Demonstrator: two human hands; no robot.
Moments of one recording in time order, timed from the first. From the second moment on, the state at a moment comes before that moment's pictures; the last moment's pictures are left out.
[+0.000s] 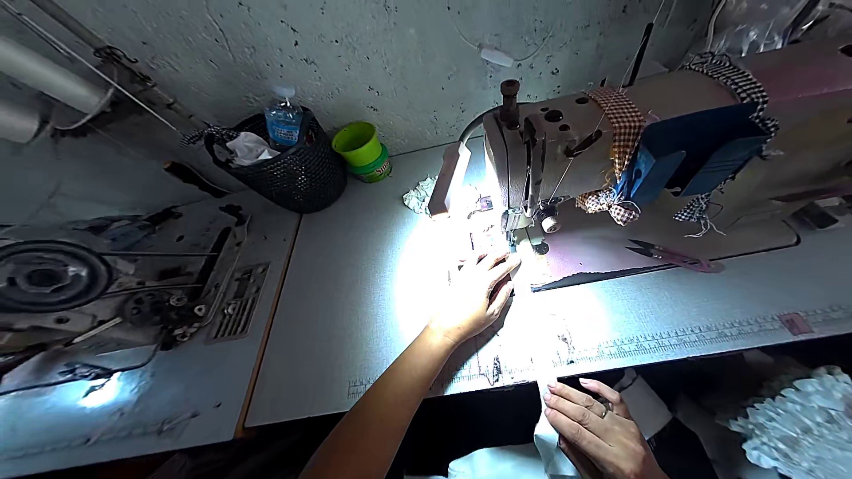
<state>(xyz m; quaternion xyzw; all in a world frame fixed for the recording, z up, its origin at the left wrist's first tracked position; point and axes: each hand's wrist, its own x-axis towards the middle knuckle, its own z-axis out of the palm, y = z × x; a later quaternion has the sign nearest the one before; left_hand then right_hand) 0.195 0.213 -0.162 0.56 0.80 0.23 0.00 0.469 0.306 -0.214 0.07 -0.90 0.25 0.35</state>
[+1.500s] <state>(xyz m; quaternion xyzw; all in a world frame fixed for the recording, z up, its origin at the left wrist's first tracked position) 0.131 0.244 -0.142 0.47 0.84 0.26 0.00 0.473 0.304 -0.199 0.05 -0.93 0.27 0.26</state>
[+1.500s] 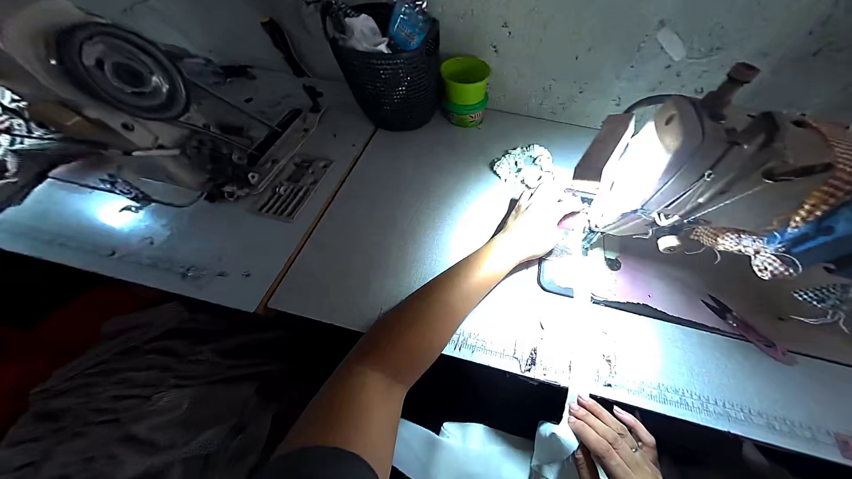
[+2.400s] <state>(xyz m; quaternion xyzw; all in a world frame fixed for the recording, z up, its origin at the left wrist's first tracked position) 0.136 0.247 -0.143 0.52 0.75 0.42 0.07 0.470 0.292 -0.204 0.01 -0.91 0.27 0.33</state>
